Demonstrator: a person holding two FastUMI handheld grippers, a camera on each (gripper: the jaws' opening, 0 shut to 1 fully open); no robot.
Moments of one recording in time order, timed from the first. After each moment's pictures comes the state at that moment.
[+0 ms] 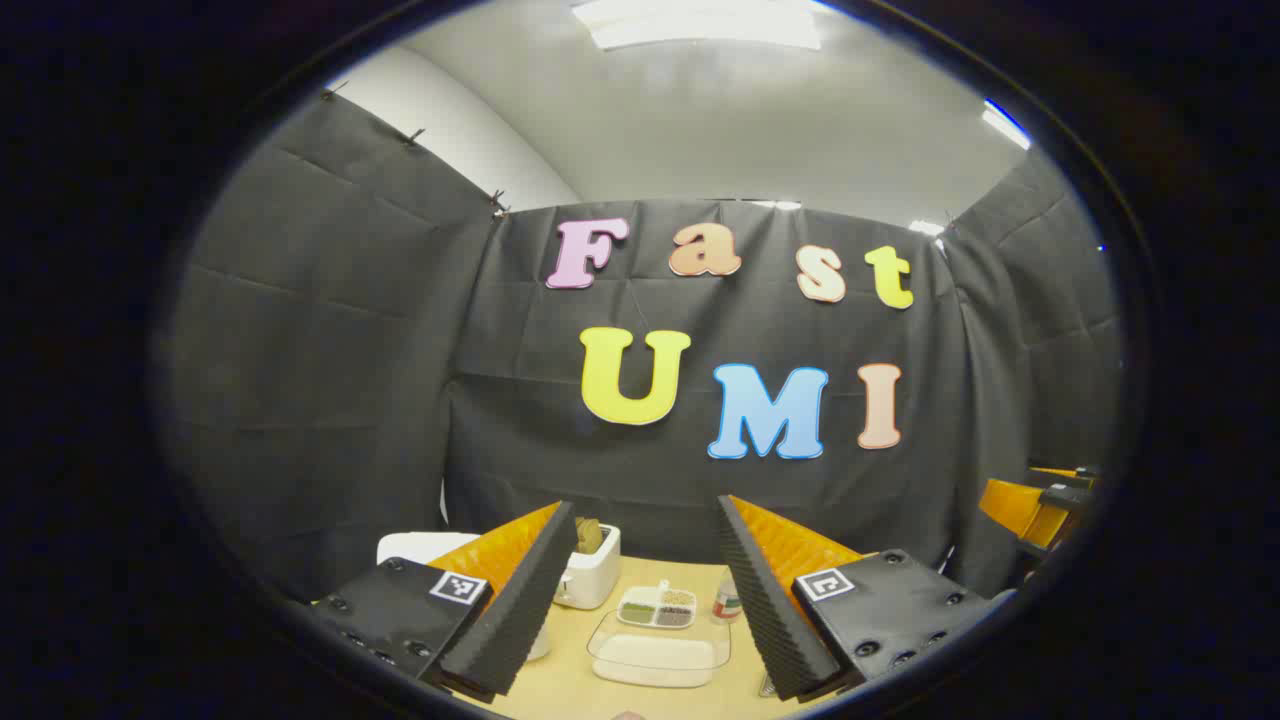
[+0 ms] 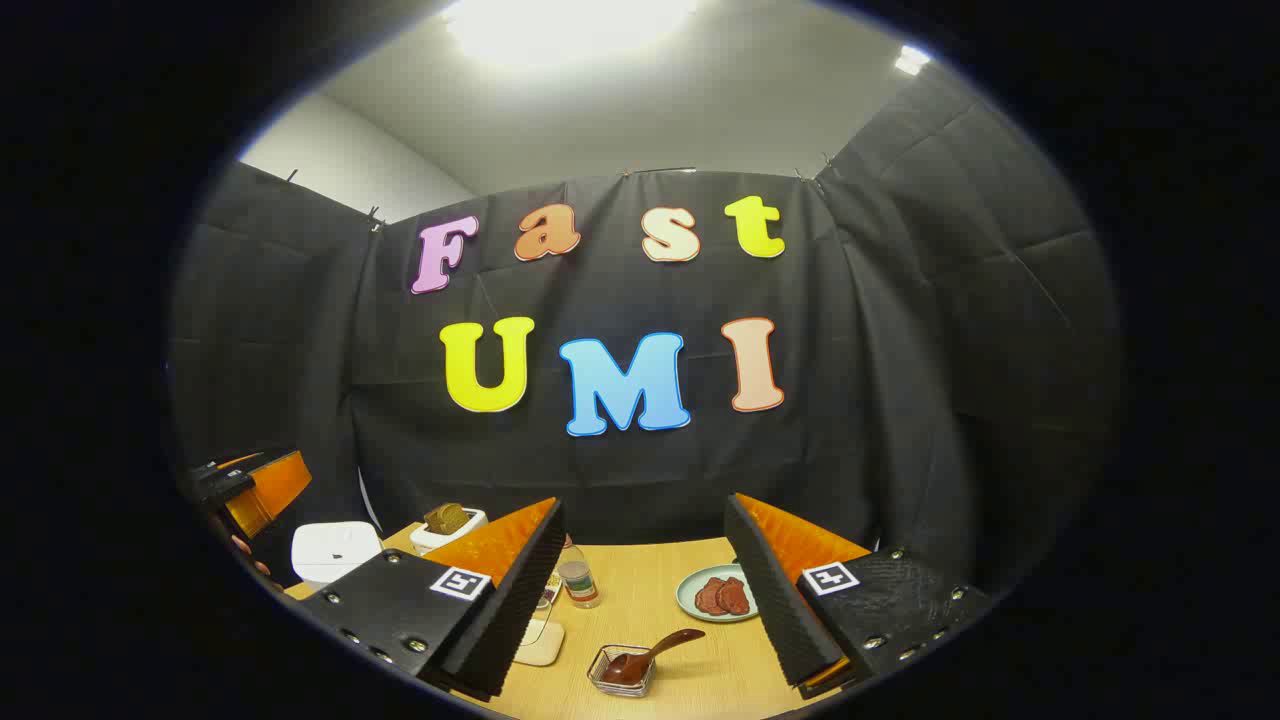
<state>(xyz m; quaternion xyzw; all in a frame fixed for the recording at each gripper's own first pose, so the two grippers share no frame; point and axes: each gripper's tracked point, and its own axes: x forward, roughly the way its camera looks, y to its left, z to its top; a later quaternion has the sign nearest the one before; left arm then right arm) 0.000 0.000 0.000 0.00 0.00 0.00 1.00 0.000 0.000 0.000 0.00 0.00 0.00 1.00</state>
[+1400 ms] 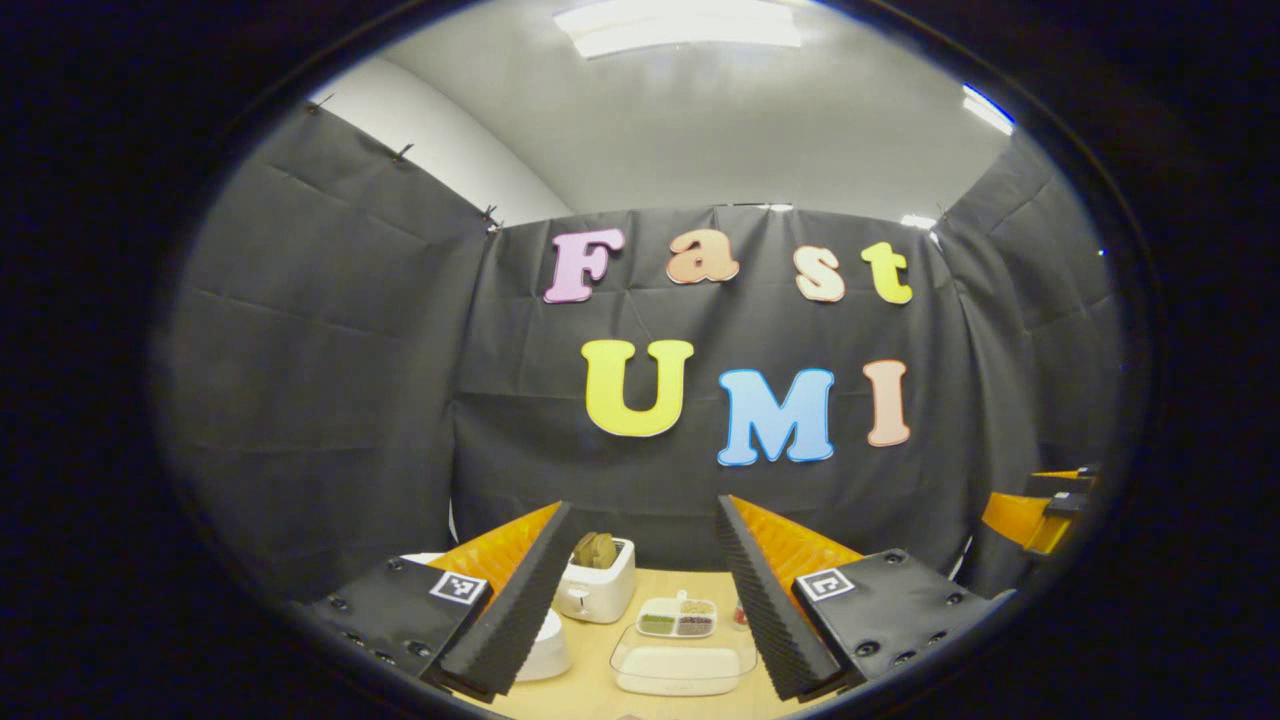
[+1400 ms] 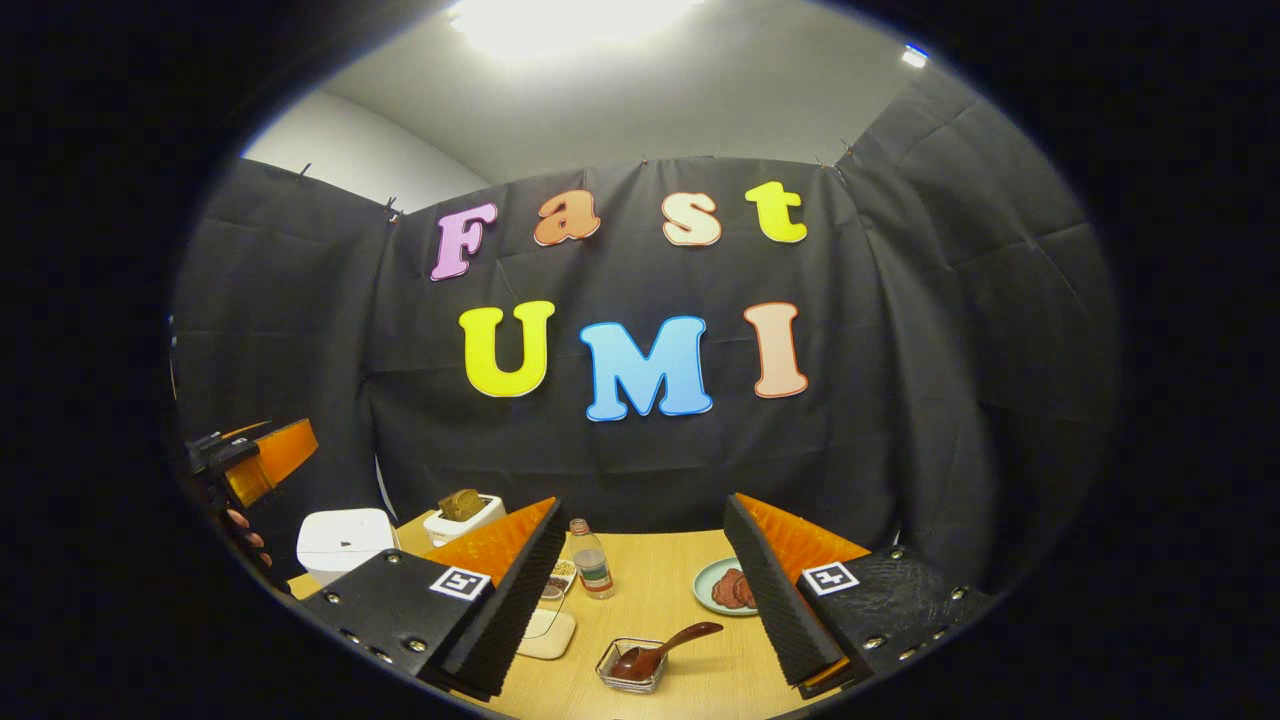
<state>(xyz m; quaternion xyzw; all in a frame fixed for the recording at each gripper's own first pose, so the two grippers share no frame) 0.023 0.022 0.006 0.04 -0.02 0.00 1.00 0.008 0.014 -0.024 0.00 0.02 0.03 1.00</state>
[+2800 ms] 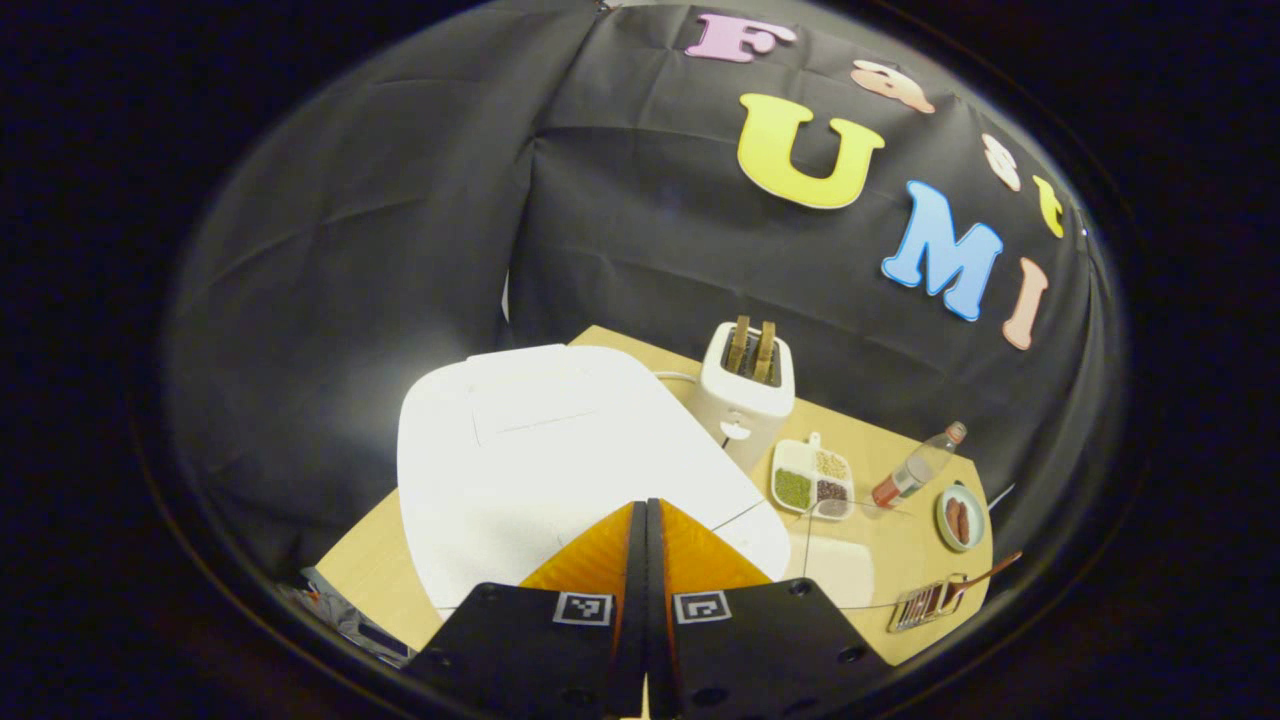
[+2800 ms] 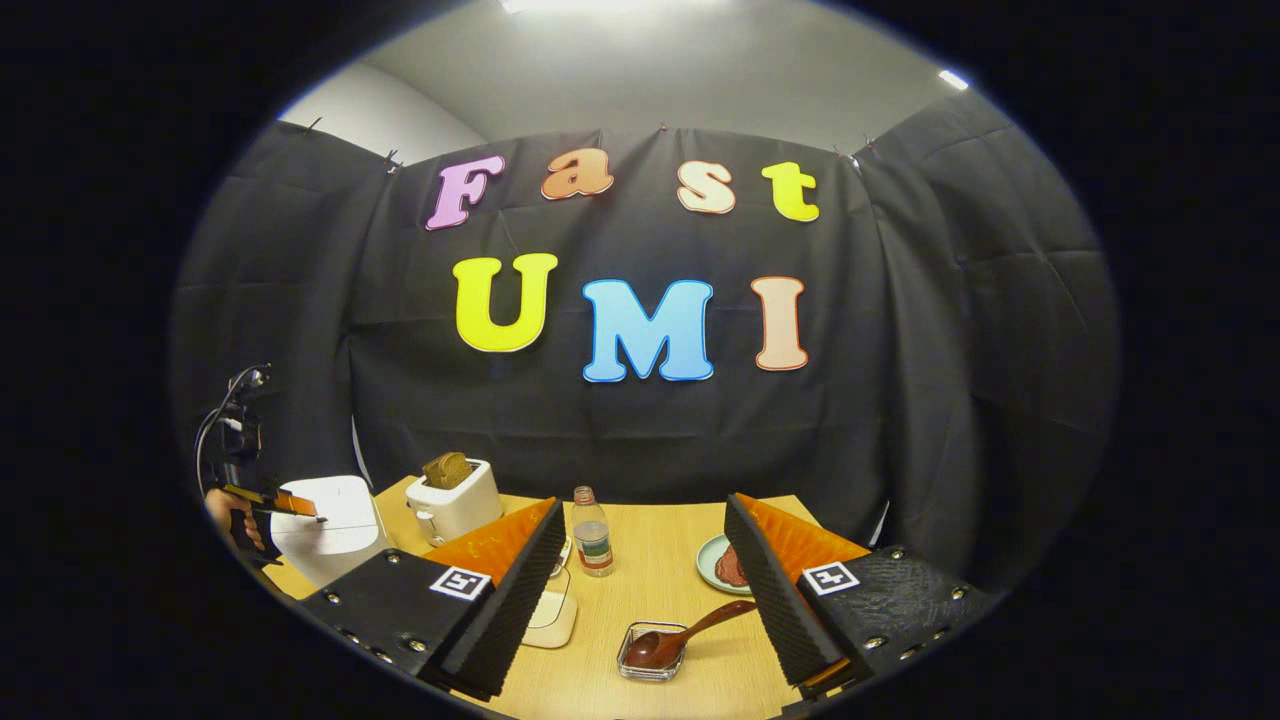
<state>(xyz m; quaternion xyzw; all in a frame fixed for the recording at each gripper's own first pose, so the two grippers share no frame) 0.150 0.278 -0.262 -0.08 0.35 0.07 0.93 0.027 0.063 -0.058 -0.04 0.07 -0.01 1.00</state>
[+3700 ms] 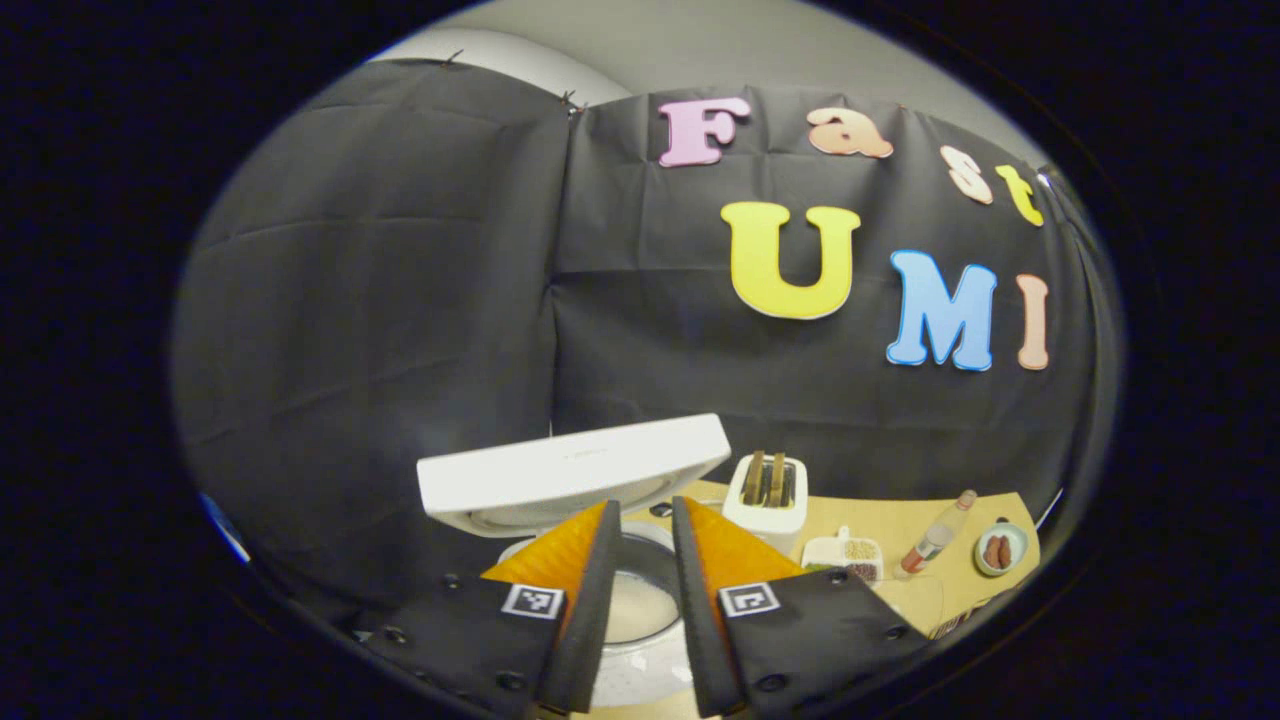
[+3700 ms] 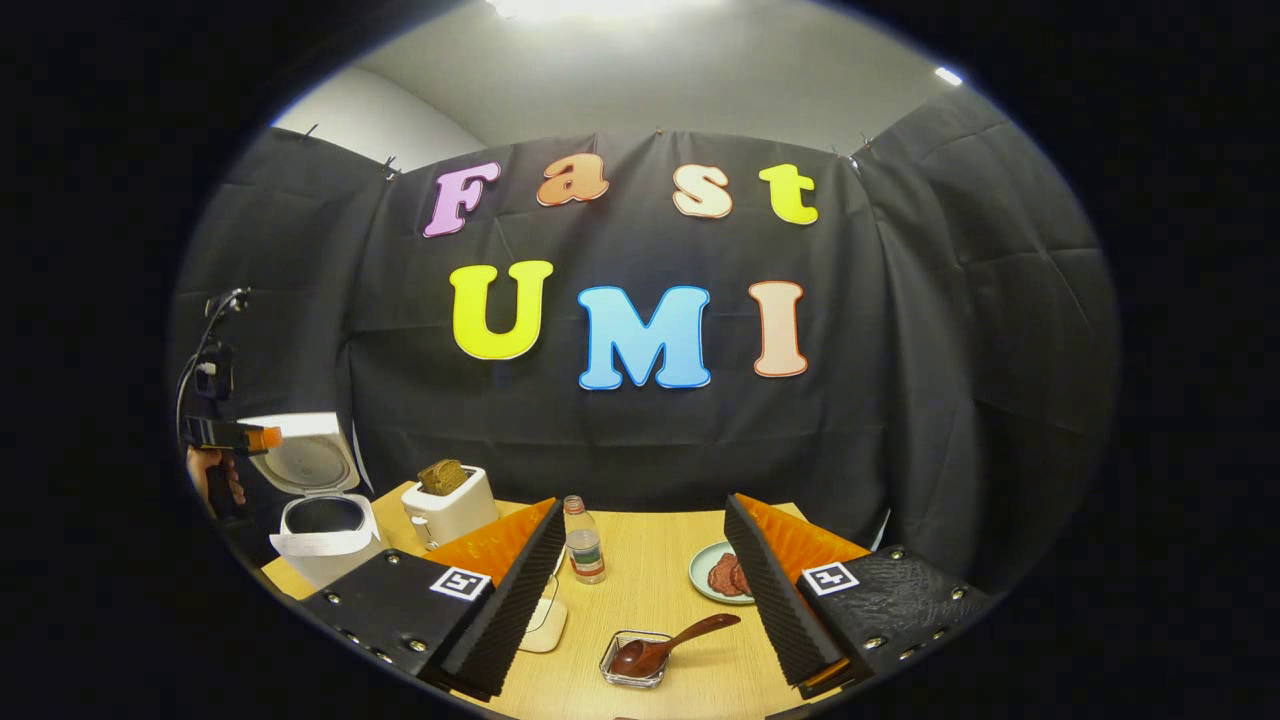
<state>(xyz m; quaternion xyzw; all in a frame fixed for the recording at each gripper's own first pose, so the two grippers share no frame) 0.156 0.263 -0.079 0.03 0.14 0.12 0.98 0.033 0.041 -0.046 -0.04 0.06 0.00 1.00</state>
